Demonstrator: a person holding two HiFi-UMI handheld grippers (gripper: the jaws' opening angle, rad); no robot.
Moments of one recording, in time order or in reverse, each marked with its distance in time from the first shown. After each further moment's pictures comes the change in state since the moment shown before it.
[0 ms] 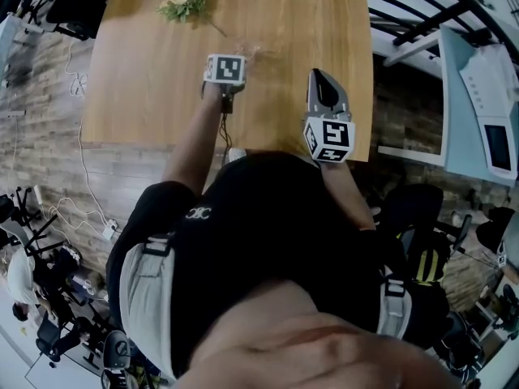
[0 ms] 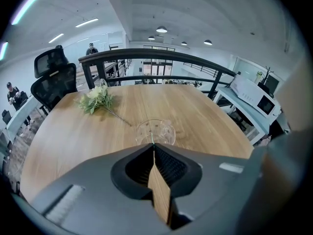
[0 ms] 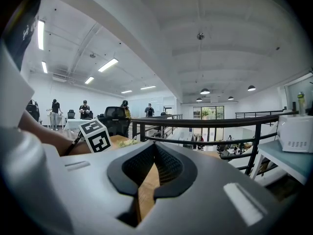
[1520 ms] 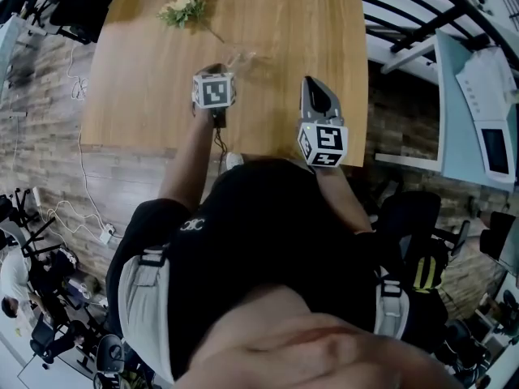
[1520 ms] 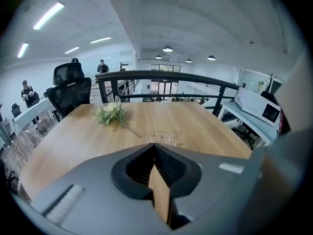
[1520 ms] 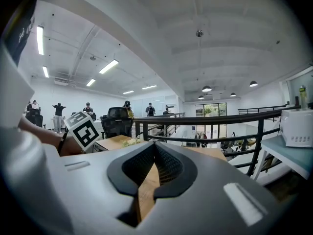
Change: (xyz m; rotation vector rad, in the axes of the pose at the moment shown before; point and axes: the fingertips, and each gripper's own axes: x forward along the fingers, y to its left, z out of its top) left arm -0.050 0.010 -0.002 -0.050 -0.197 0.089; right arm -0.010 0.000 -0.013 0.031 0.013 0.035
